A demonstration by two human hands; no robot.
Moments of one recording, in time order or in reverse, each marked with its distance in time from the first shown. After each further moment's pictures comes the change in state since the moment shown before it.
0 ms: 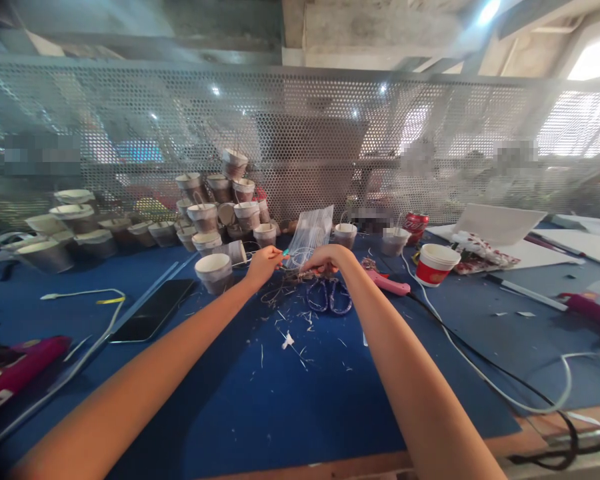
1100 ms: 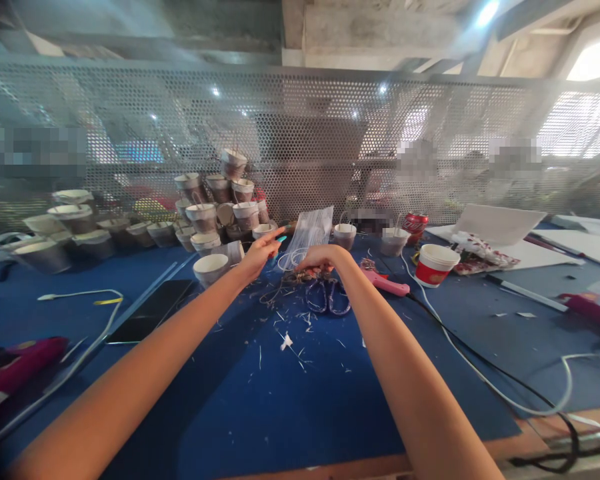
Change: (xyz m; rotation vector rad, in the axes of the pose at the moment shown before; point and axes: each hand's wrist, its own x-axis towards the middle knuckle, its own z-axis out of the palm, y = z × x) left_hand 0.011 0.023 -0.013 -0.373 -0.110 0.018; right_hand -0.002 -0.004 0.000 -0.098 0.040 -0.160
